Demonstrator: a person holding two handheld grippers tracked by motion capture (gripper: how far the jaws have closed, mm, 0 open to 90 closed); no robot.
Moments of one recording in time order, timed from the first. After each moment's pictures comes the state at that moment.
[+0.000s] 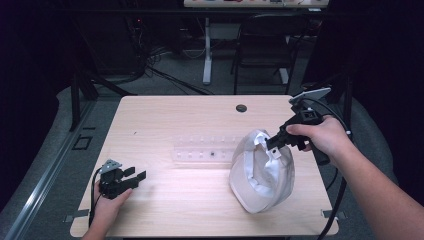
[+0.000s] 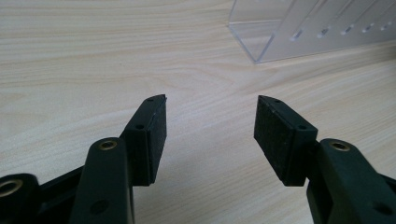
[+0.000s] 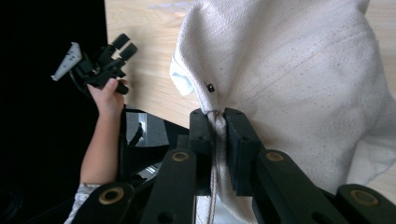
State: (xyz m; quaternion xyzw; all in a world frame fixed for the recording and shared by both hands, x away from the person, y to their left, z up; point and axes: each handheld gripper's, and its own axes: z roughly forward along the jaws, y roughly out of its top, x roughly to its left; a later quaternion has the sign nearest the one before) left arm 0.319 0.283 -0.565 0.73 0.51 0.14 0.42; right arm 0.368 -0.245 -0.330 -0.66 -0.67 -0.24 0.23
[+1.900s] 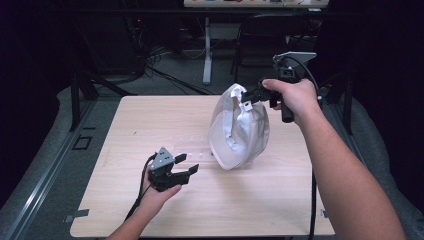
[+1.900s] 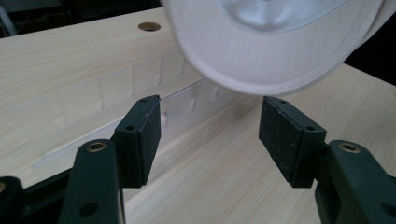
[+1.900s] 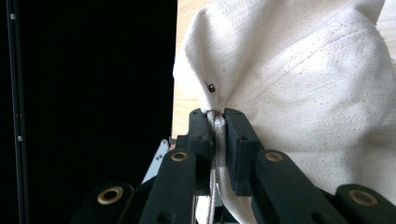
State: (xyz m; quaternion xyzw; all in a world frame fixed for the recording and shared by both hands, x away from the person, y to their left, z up) left arm 0.319 0.127 -0.505 0.78 0.34 0.15 0.51; right arm 0.436 -0.199 -0.282 -0.66 -0.62 -0.35 0.22
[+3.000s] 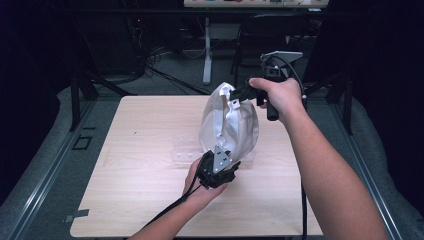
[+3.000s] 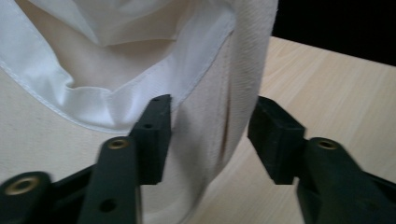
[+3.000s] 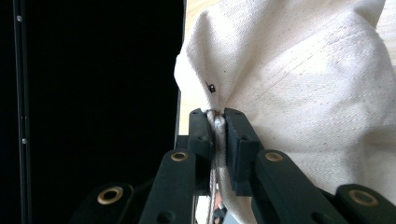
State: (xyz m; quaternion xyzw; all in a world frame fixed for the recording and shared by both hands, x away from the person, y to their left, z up) left arm 0.314 0.006 -0.488 0.82 0.27 0.23 0.45; right arm 0.445 -0.174 -0.287 -0.66 -0.62 -0.36 0.23
